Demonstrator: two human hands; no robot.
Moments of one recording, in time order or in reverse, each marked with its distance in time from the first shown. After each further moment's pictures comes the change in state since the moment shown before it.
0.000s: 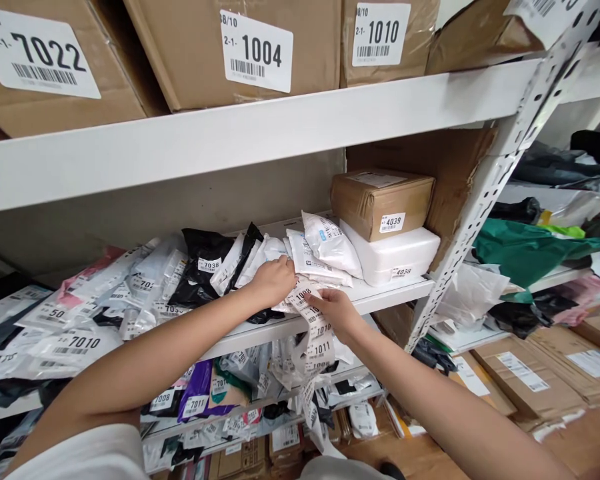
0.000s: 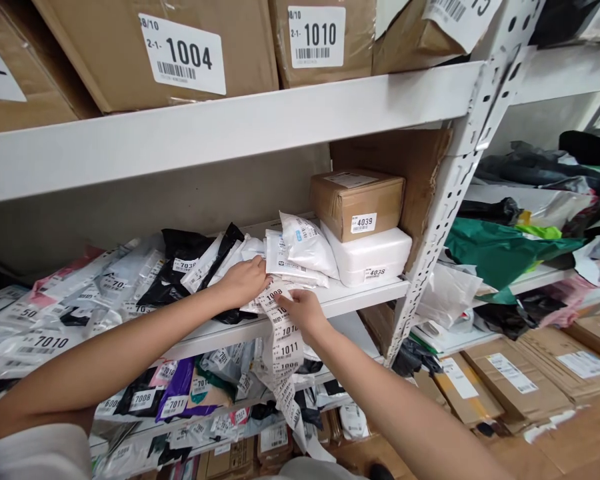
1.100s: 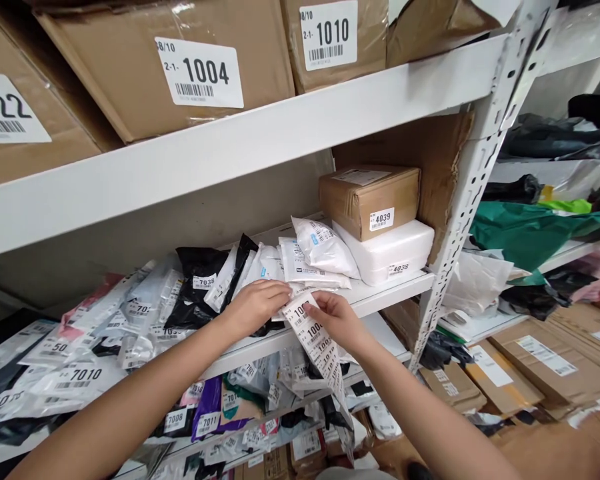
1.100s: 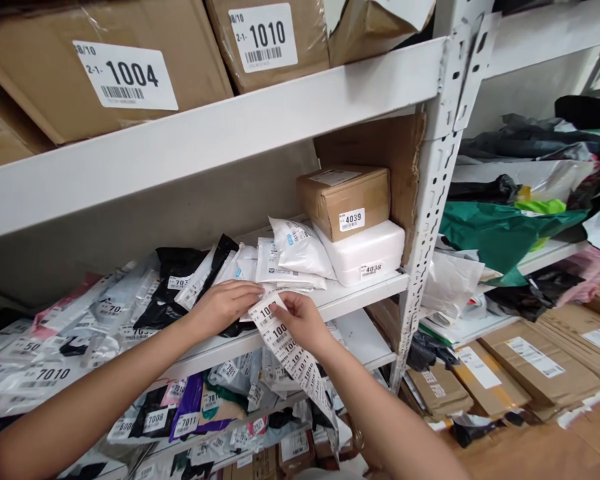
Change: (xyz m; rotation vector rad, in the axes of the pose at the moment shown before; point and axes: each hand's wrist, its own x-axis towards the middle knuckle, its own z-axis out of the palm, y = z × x) left_hand -0.033 -0.020 -0.002 -0.340 0.229 0.315; right_hand -0.005 -0.009 -0.020 0.005 -0.284 -0.325
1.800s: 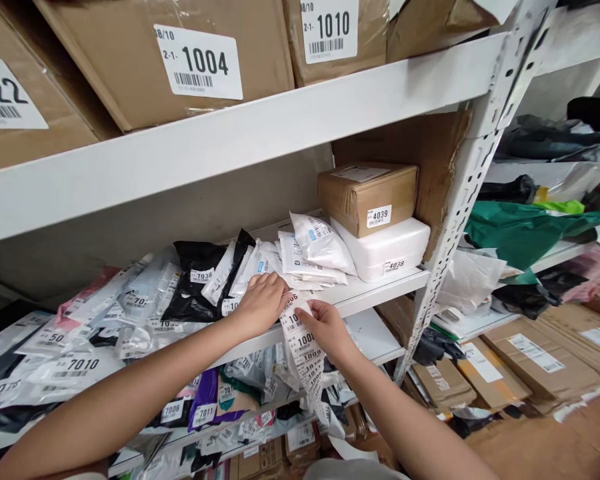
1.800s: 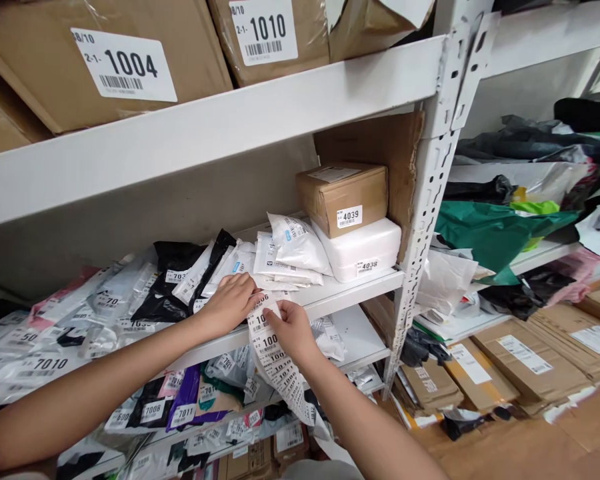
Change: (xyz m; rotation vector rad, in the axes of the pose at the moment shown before) left_hand 0.015 0.033 0.014 0.110 -0.118 -0.384; right_hand -0.011 0.031 0.022 -0.065 0.237 0.137
